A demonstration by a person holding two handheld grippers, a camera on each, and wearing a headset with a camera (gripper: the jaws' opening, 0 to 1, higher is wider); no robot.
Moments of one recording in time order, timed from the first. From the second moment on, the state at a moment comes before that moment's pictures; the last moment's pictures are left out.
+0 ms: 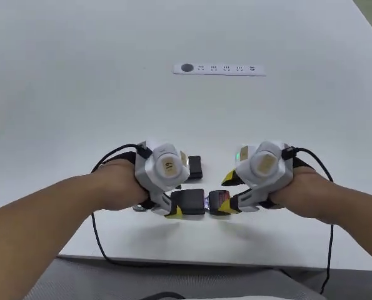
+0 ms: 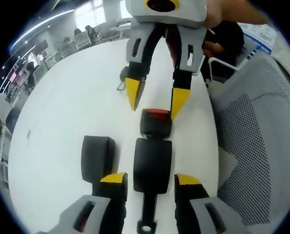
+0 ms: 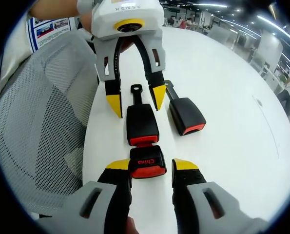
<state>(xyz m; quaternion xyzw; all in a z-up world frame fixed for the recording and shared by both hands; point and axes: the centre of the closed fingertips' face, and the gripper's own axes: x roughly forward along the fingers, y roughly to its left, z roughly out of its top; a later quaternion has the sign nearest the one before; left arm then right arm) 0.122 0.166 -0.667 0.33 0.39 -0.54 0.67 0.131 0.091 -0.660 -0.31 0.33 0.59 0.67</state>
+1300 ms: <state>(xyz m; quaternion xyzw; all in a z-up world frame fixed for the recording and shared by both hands) 0.208 0.169 -0.682 0.34 0.41 -0.54 0.65 0.198 -0.032 -0.685 -0.36 0.39 0.52 0.67</state>
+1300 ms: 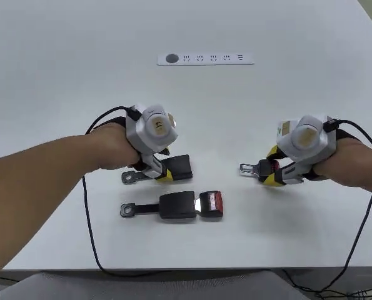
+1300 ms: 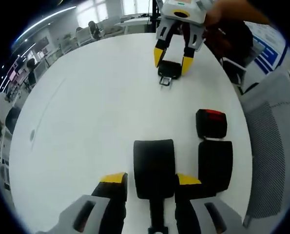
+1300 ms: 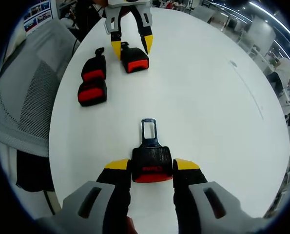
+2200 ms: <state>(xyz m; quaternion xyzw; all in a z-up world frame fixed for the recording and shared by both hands) 0.197 0.165 -0.694 0.39 0.41 -0.56 0.60 0.200 -0.033 -0.694 -0.38 0.40 0.55 0.63</state>
